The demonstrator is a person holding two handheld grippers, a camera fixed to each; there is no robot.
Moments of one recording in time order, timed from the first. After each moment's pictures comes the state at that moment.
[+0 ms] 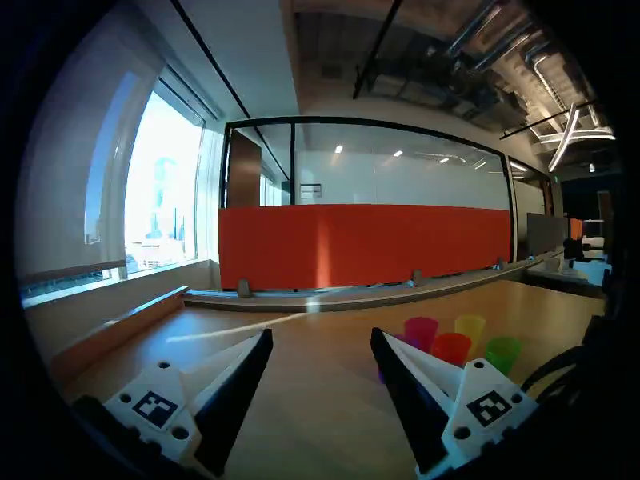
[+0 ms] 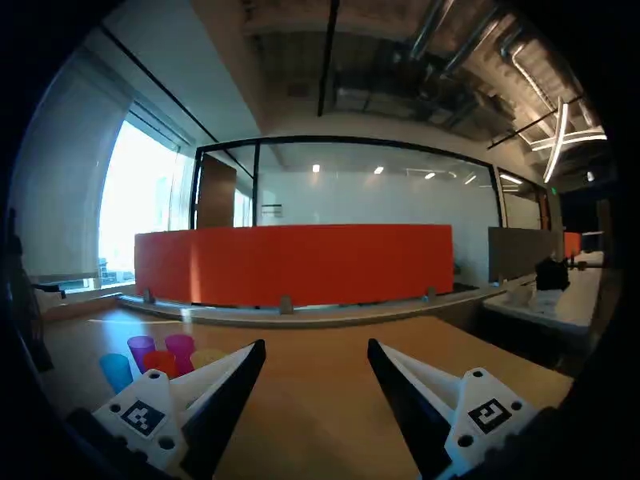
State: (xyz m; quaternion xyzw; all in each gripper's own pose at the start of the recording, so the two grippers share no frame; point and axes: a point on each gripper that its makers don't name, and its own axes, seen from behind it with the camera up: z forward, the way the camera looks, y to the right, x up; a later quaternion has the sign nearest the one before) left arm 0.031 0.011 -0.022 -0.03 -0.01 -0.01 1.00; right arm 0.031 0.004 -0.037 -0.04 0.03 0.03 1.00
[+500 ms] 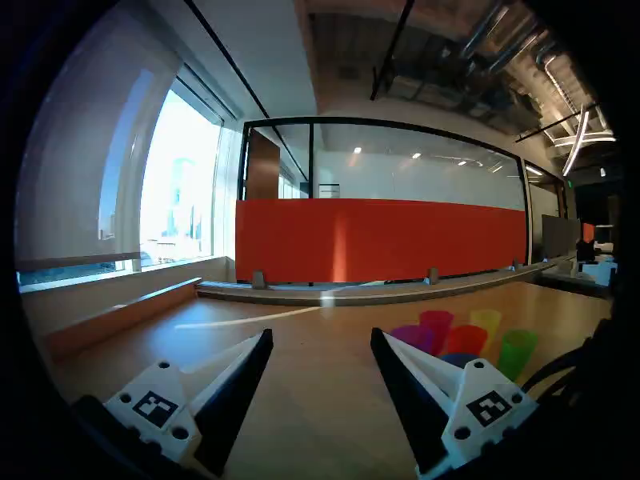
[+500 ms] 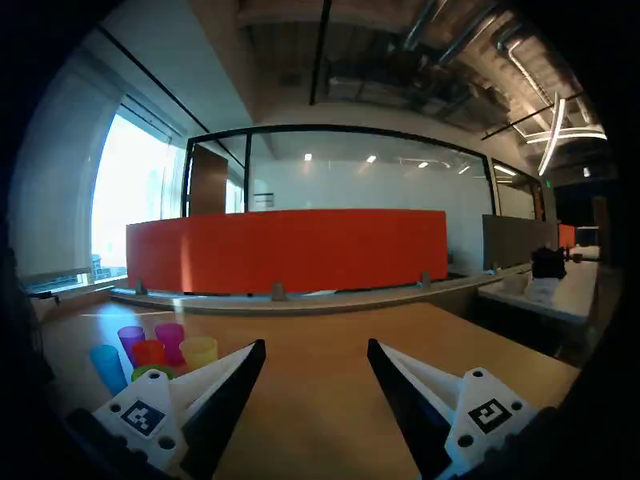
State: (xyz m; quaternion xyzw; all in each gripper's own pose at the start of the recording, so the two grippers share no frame) left arm 0.002 0.000 -0.021 0.01 0.00 -0.02 1.00; right arm 0.007 0.008 -0.027 -0.06 0.00 0.03 1.00
